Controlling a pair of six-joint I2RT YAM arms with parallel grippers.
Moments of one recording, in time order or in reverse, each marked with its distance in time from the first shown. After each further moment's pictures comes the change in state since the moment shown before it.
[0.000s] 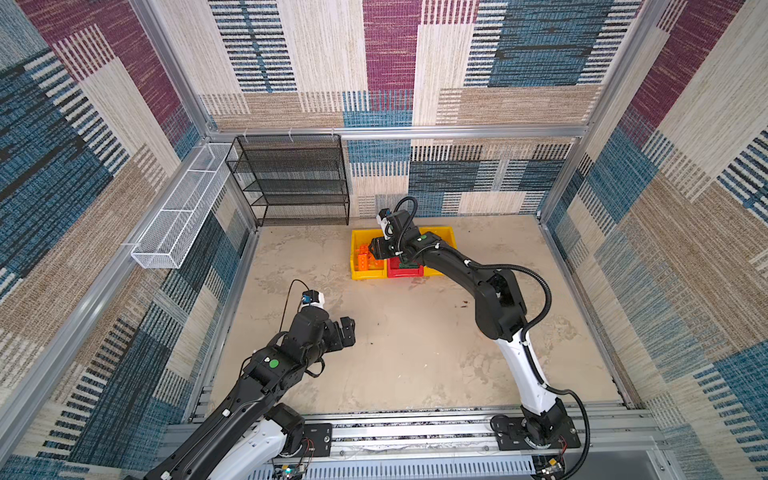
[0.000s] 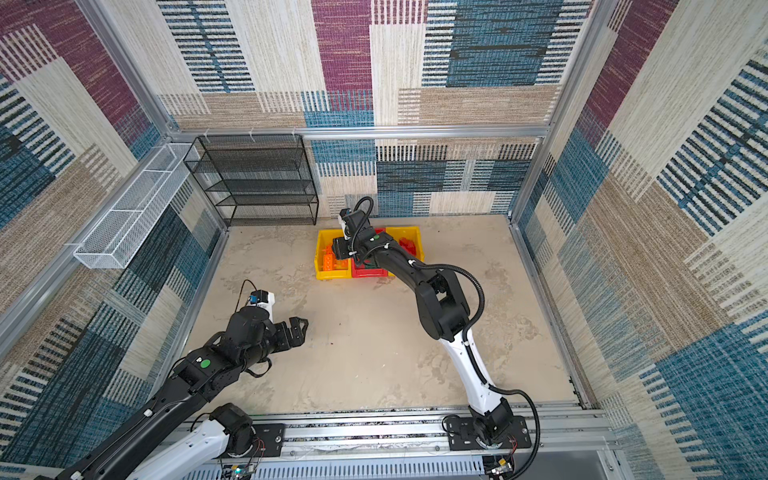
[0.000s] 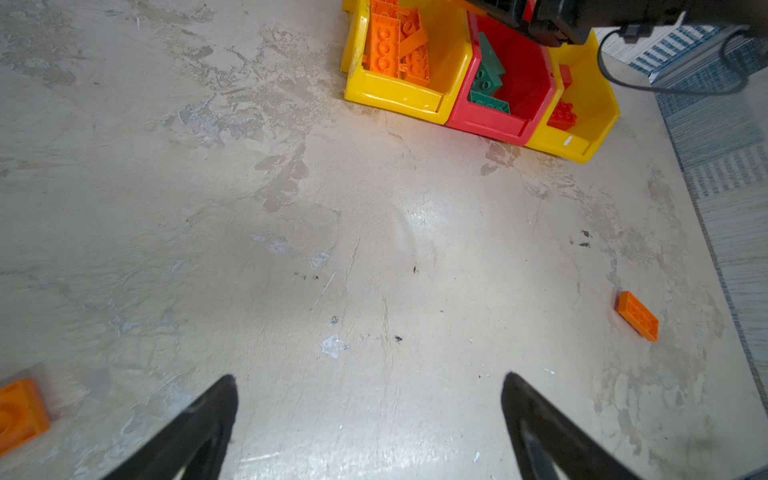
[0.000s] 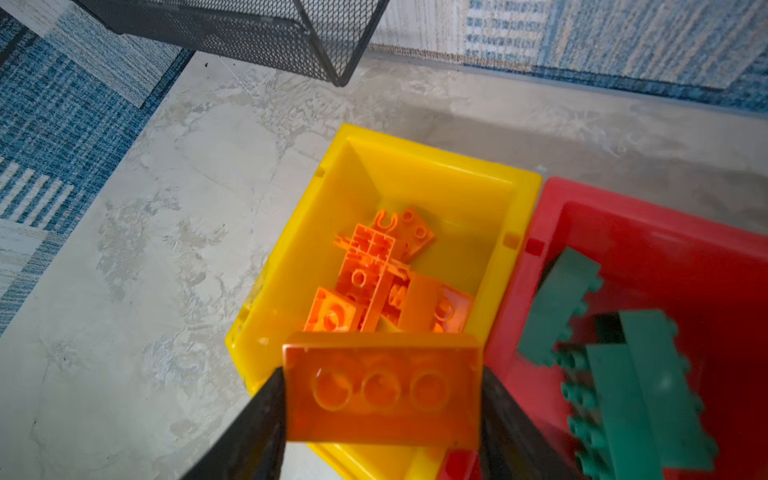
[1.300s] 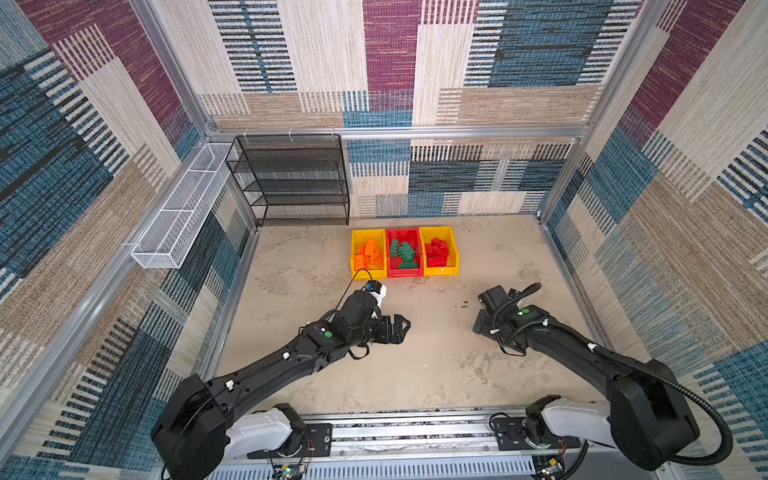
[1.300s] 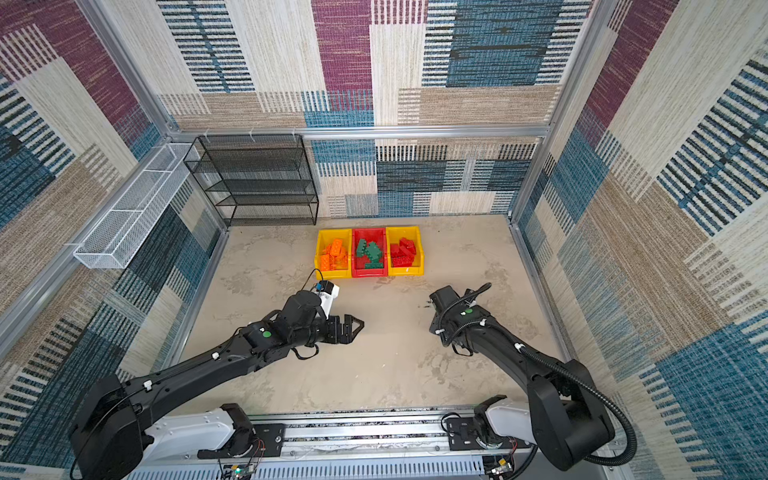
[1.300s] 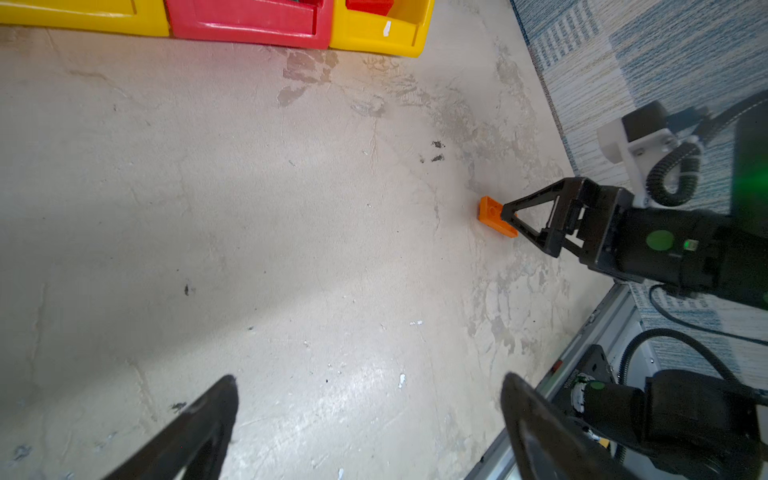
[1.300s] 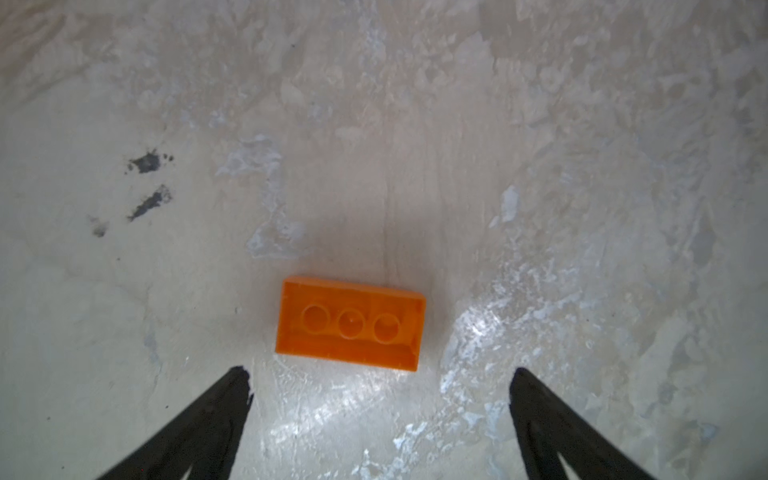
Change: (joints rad) left arm -0.216 0.443 0.095 0.399 0.262 0.027; right arm -0.215 -1.167 -1.520 -0.236 0.426 0.584
